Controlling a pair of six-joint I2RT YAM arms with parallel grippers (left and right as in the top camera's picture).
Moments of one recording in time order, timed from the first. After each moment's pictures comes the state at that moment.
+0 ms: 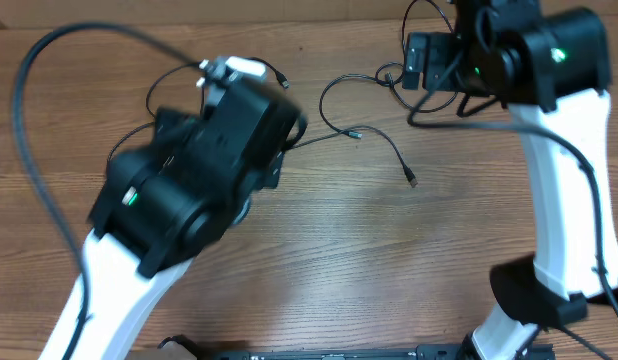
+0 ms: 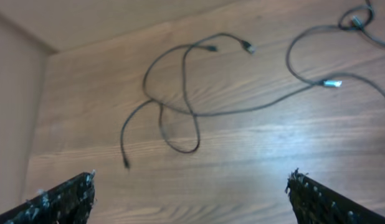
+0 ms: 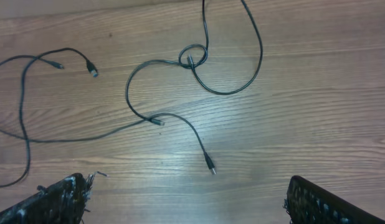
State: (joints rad) left arm -0.67 1.43 1.99 -1.56 -0.59 -0.37; right arm 0.31 1.85 2.49 -1.64 0.17 0.34
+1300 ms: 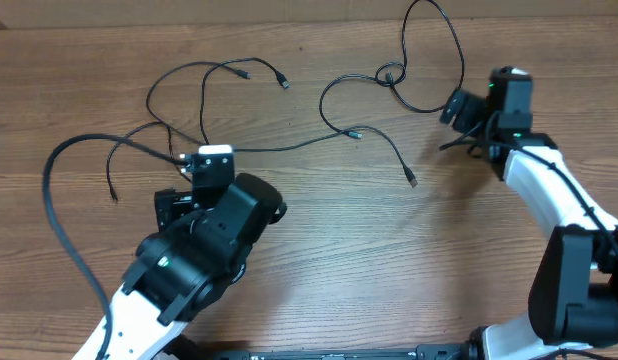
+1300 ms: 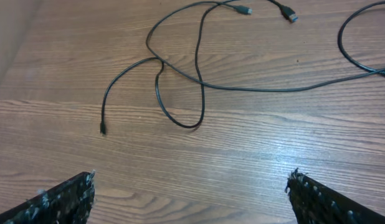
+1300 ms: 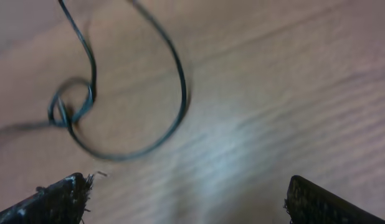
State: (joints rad) left arm -0.68 1.08 1.14 -1.09 -0.69 -0.57; right arm -0.06 1.73 1.11 -0.15 0.05 0.34
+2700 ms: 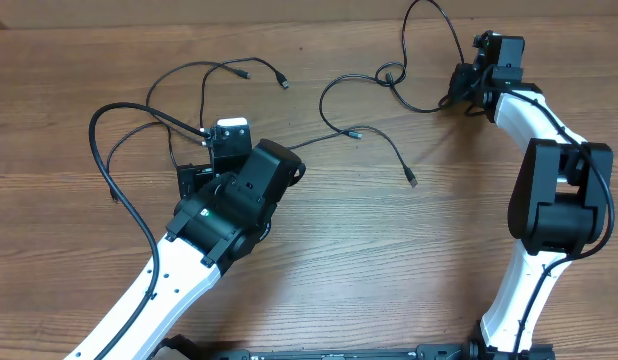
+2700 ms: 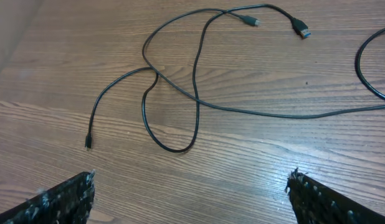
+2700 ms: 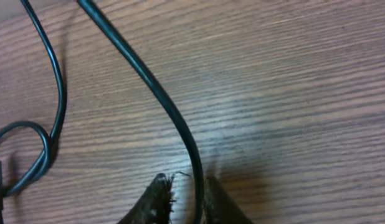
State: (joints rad) left arm -0.61 1.26 1.14 -0.90 -0.72 -0.57; right arm -0.10 2.21 1.58 -0.20 -0.07 0.14
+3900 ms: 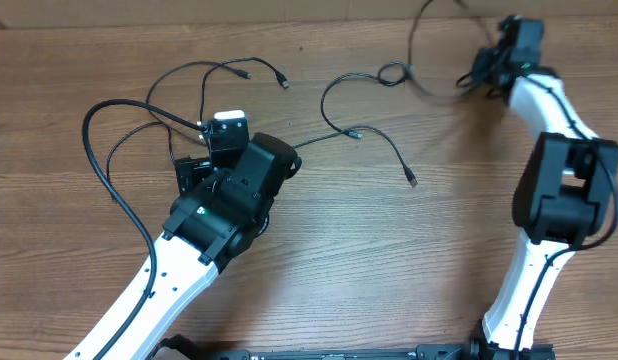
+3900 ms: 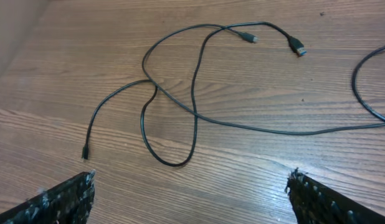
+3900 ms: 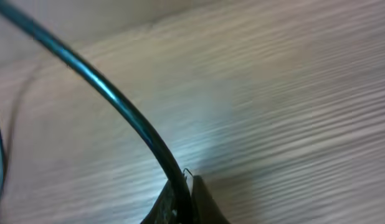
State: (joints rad) left arm -0.59 1.26 1.14 -0.84 -0.72 -0.54; right arm -0.16 2.30 1.79 -0.30 0.05 0.14
